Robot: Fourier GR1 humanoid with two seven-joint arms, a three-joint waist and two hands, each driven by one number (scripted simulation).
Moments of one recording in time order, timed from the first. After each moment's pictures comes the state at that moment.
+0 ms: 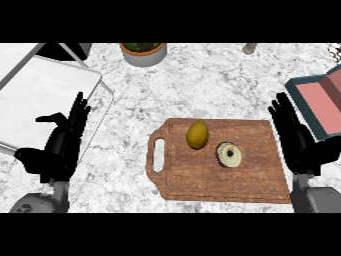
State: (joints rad) left arm -0.09 0.25 -0.22 -1.59 0.19 0.33 0.02; right arm -0.12 -0.19 0.04 -1.44 -0.21 -0.11 -0.03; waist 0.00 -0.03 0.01
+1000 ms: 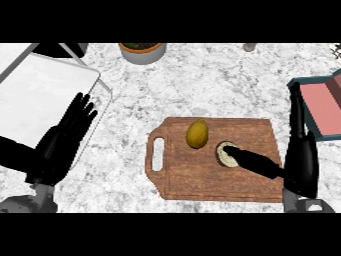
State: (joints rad) left arm -0.08 0.31 -0.20 -1.68 0.39 0.16 0.18; right arm -0.07 -0.20 0.26 -1.77 0.48 -0.55 0.09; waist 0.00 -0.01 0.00
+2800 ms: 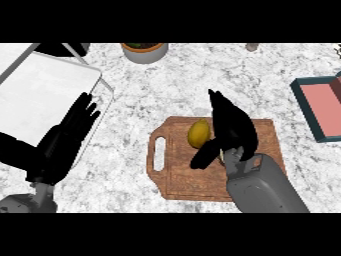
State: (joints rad) left arm -0.09 0.33 -0.22 -1.68 0.44 0.16 0.19; right arm -0.47 -0.04 0.38 -1.61 0.69 0.26 1.09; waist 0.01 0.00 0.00
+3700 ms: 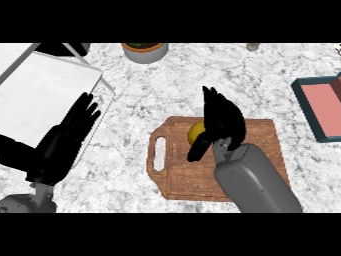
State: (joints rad) left arm -0.09 0.34 -0.23 -1.68 0.46 0.15 0.17; right arm -0.54 -0.01 0.37 -1.47 0.75 0.27 1.06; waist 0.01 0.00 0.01
